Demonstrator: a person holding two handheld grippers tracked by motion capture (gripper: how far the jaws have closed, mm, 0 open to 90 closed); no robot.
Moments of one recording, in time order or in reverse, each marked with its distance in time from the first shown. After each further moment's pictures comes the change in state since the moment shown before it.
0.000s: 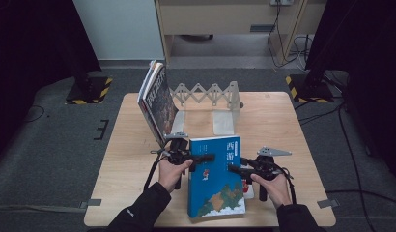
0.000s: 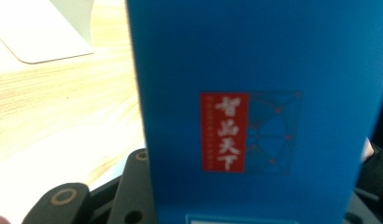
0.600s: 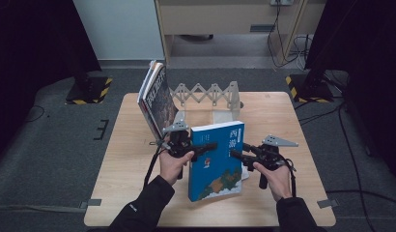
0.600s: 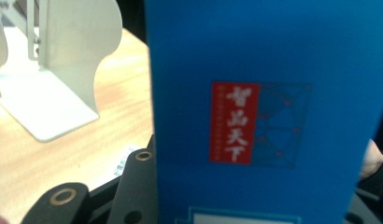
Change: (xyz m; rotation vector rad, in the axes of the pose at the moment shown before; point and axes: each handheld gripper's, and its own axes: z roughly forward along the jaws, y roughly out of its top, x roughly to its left) left arm -0.019 0.030 -0.007 -0.120 0.016 0.171; right arm 0.005 0.038 -0.010 -0.129 -0.039 -0.069
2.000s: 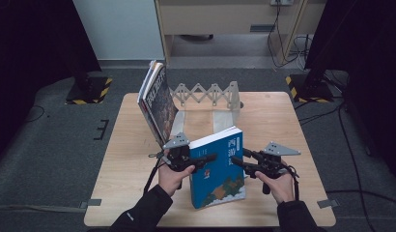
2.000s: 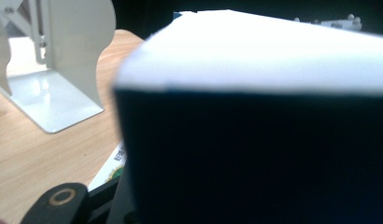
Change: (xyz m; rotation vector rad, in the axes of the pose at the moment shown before) left arm -0.020 -0.028 -0.008 -0.006 0.056 0.082; right arm 0.009 -0.014 -0.013 -0.001 0.013 -0.112
